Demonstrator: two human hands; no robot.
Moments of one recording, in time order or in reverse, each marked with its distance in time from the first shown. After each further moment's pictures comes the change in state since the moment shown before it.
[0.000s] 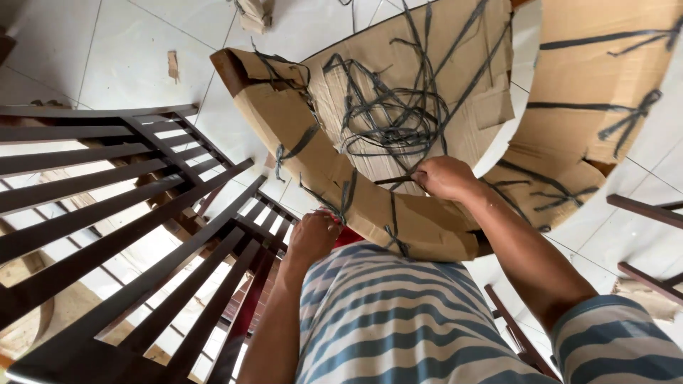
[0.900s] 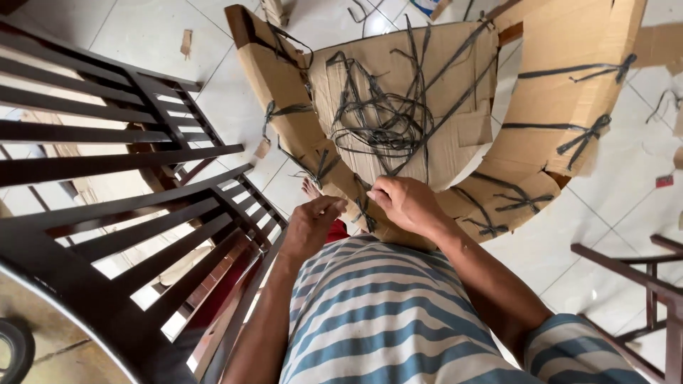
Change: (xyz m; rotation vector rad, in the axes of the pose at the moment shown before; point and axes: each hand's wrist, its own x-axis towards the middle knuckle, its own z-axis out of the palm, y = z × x) left_hand -0.128 0.114 -0.052 -0.878 0.256 0.213; right_hand -0.115 -0.031 0.030 0.028 0.284 -0.436
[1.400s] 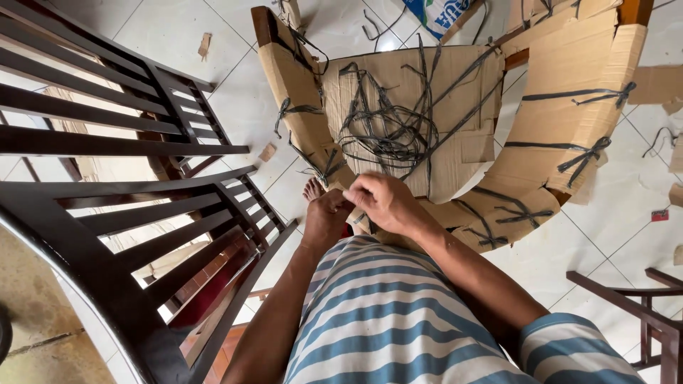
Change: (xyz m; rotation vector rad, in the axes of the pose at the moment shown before) left_hand 0.038 -0.077 0.050 -0.081 0.315 0.275; right_hand 0.011 -0.024 0.013 0.144 0.071 -0.364
